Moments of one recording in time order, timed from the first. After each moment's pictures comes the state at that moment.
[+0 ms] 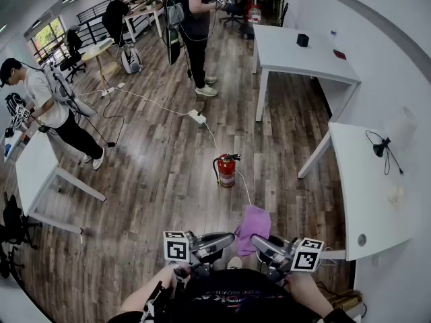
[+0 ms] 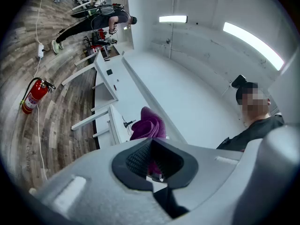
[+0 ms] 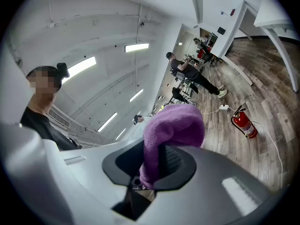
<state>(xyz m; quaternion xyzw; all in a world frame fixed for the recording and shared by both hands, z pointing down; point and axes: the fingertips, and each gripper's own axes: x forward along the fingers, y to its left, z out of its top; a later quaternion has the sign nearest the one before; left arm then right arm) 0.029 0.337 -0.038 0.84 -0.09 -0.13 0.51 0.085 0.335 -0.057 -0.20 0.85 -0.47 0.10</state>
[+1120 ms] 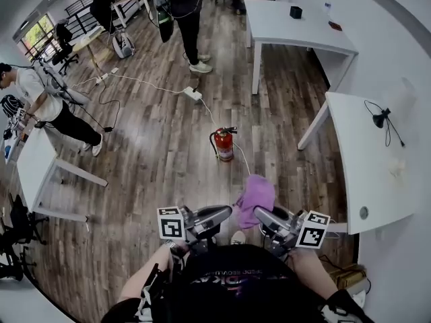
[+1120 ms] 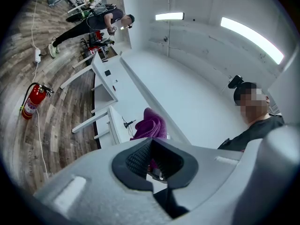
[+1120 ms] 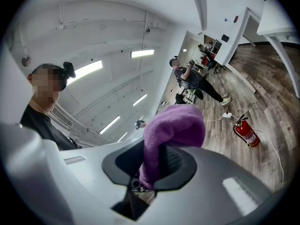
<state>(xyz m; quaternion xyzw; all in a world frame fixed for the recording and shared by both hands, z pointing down) 0.036 0.339 -0.052 0.86 -0.10 -0.12 0.49 0.108 0.336 -0.080 -0.21 0.87 -0.43 0.14</state>
